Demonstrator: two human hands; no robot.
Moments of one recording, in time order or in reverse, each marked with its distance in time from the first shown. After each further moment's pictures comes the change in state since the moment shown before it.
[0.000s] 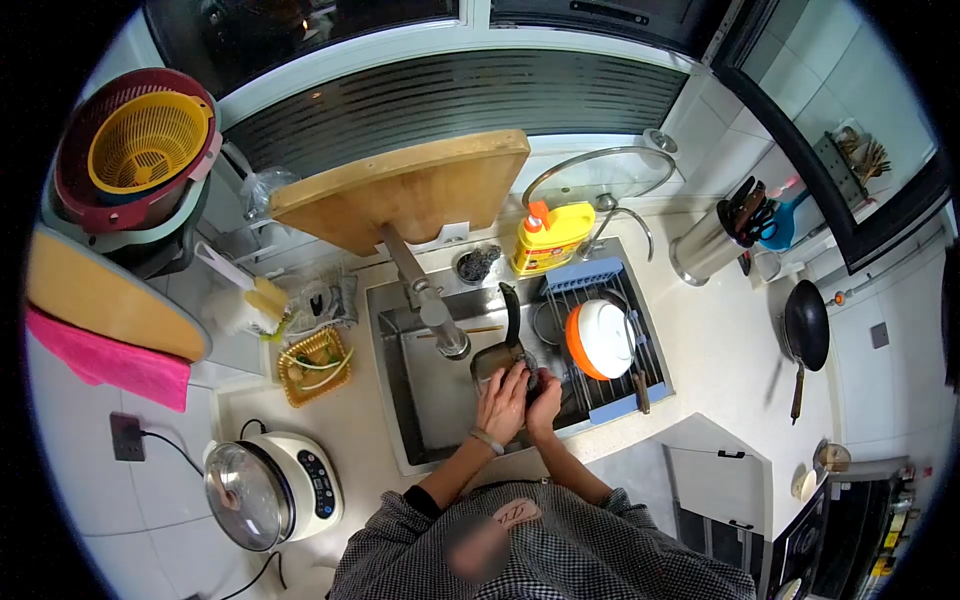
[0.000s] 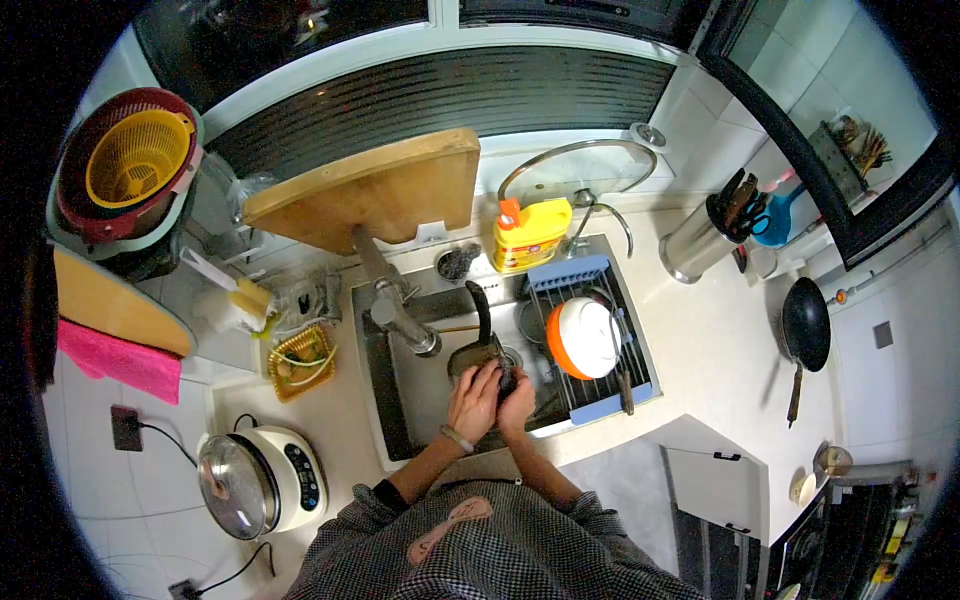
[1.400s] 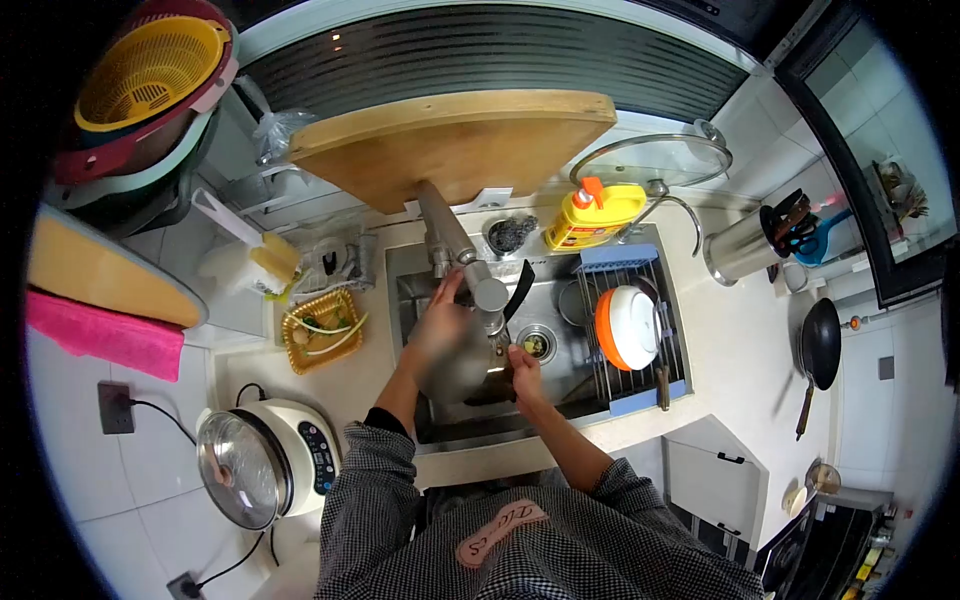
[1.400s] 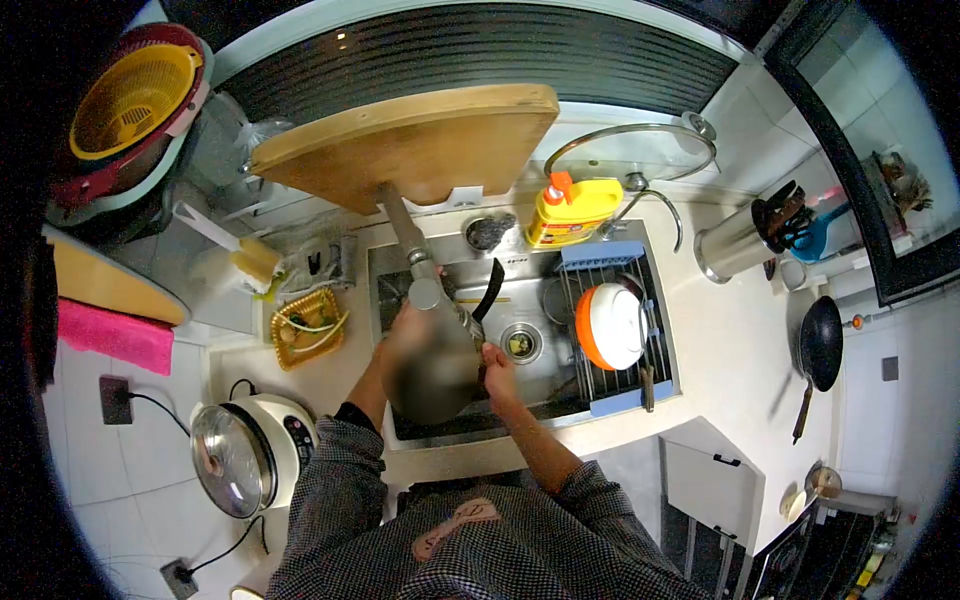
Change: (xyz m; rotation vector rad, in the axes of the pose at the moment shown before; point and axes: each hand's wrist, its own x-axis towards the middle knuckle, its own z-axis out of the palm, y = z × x) left_hand 0.015 -0.200 -0.011 -0.338 0.021 -0.244; right_hand -0.006 0.018 0.060 0.302 -0.527 0.470
